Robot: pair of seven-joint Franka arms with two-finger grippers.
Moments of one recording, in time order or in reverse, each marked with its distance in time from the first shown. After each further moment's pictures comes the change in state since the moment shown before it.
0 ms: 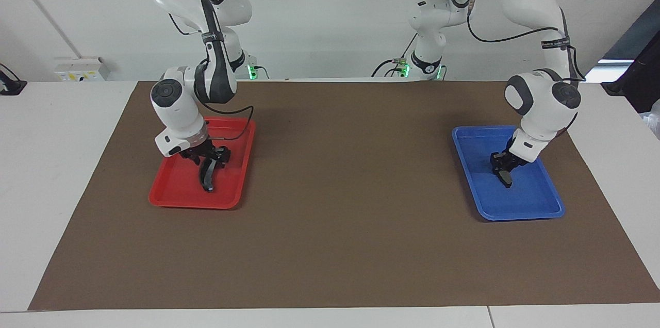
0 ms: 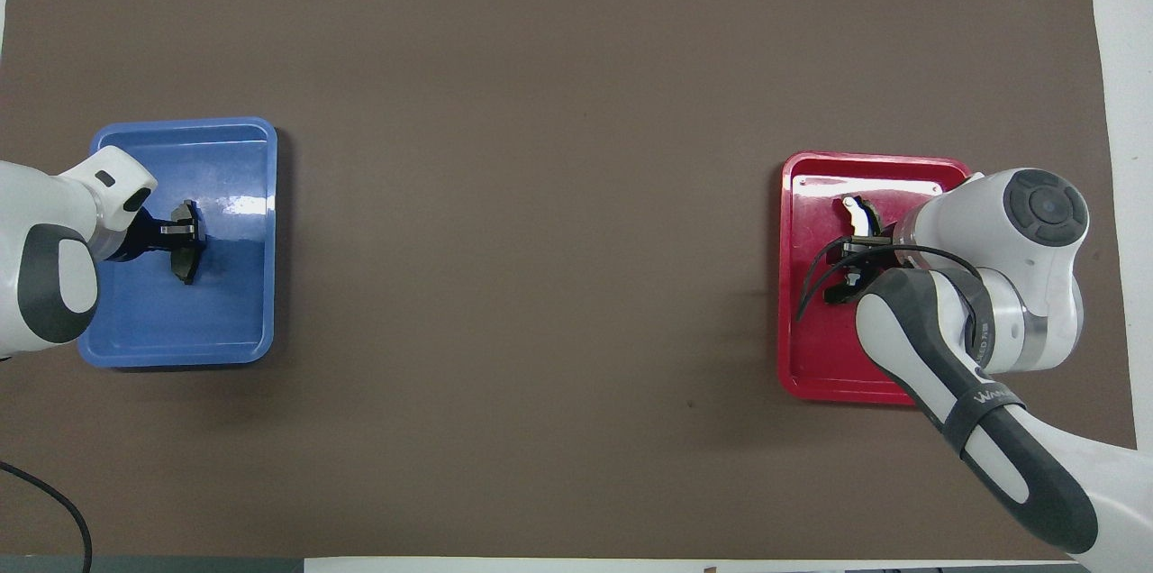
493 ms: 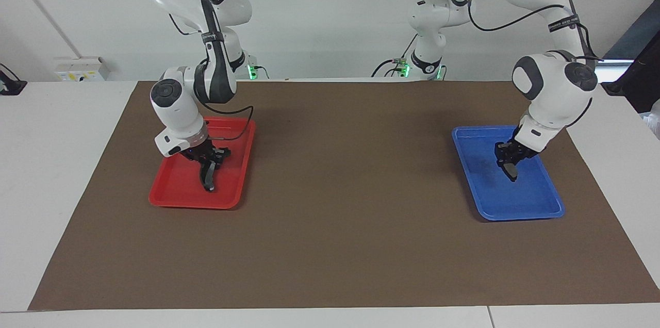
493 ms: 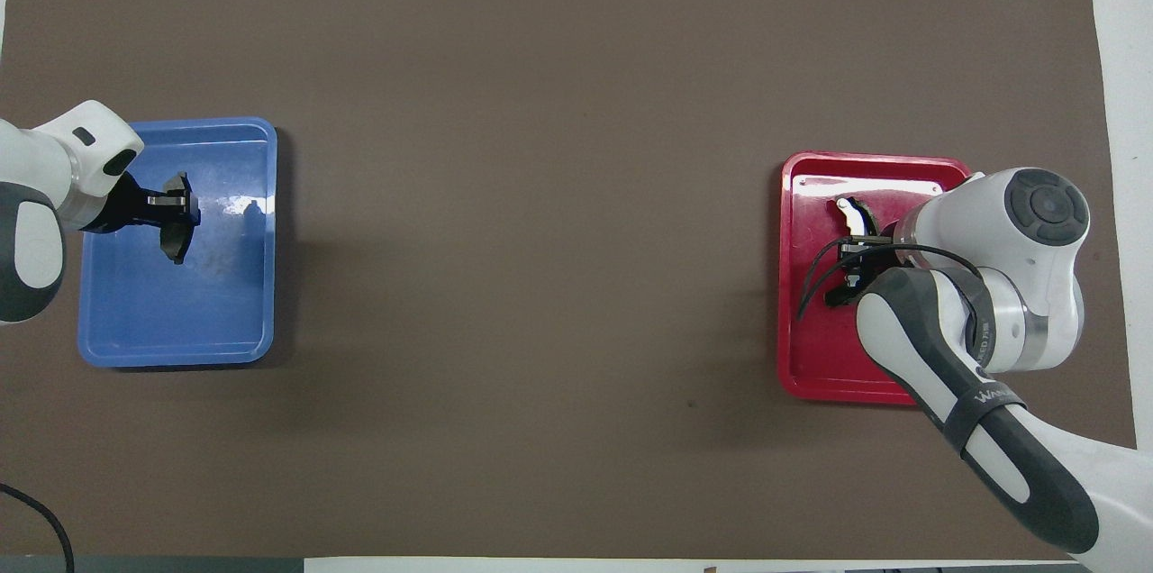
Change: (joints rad) left arm -0.105 -0.080 -0.008 0.140 0.000 -0.247 -0.085; right arm -0.001 0.000 0.000 0.003 0.000 -0.004 0.000
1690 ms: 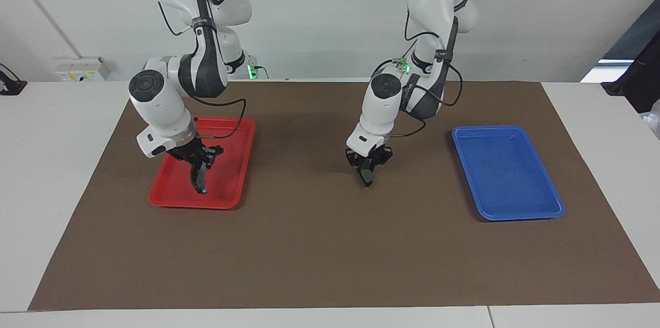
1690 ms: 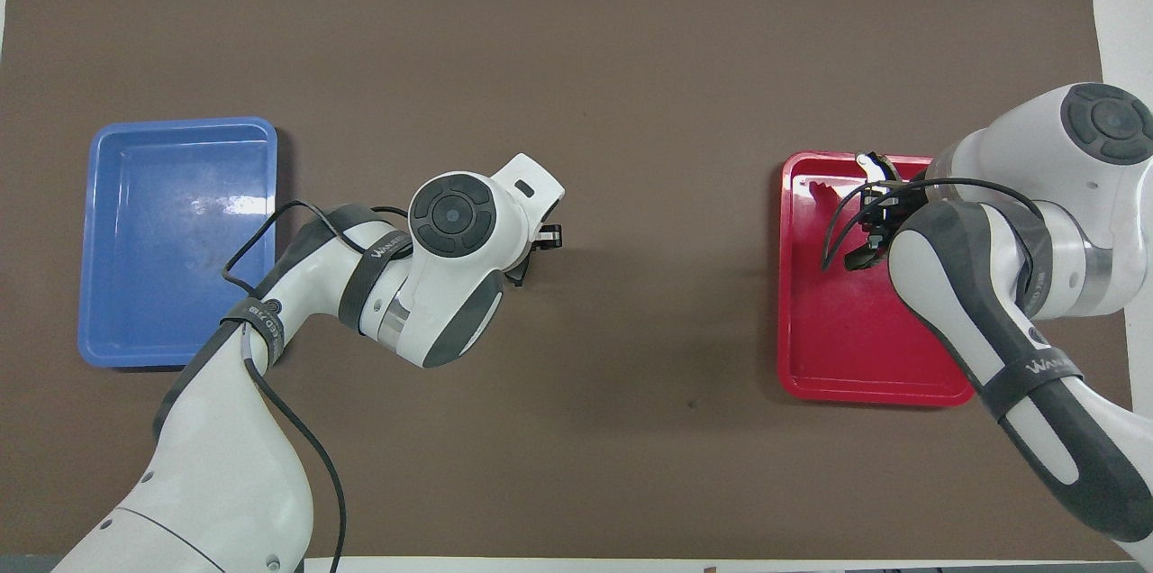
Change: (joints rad) left arm -0.647 0.236 -0.012 0.080 0.001 0.229 -0.634; right arm -0.006 0.016 0.000 0.231 0.000 -0.230 0.000
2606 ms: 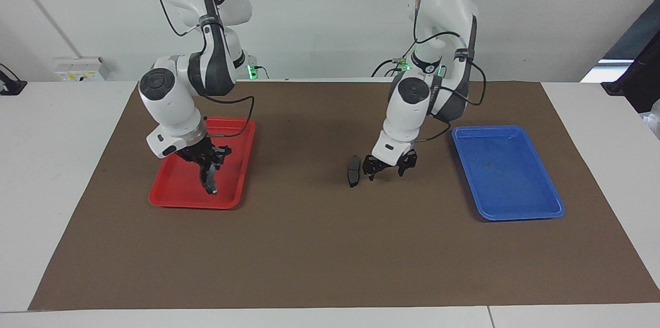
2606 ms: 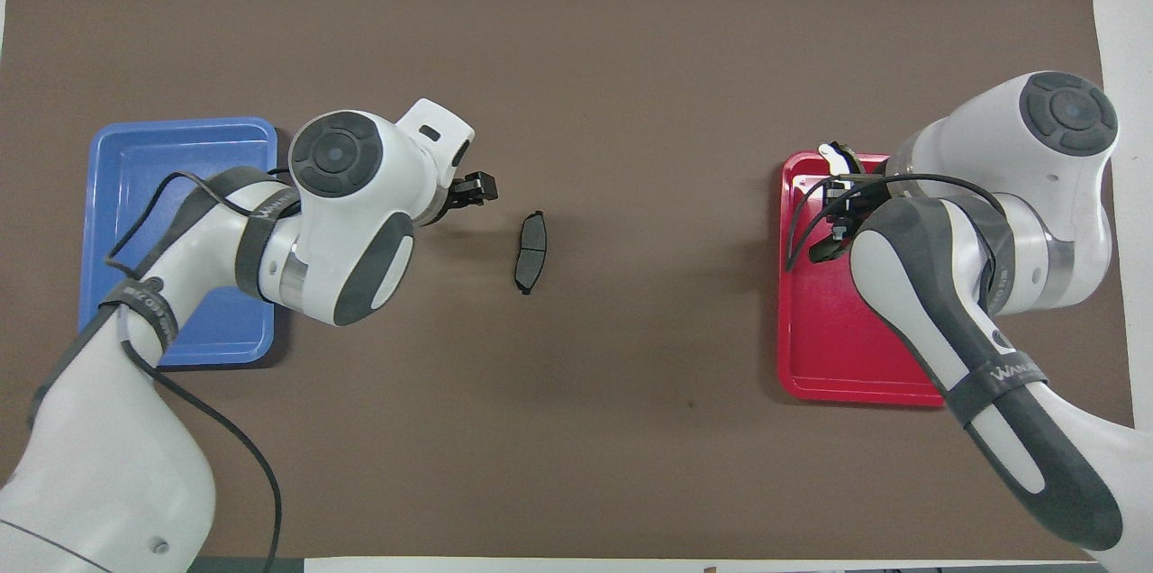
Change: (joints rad) left arm 0.179 -0.089 0.027 0.027 0.000 -0.125 0.002; right arm 0.111 0.019 0.012 0.087 0.071 -0.037 0.047
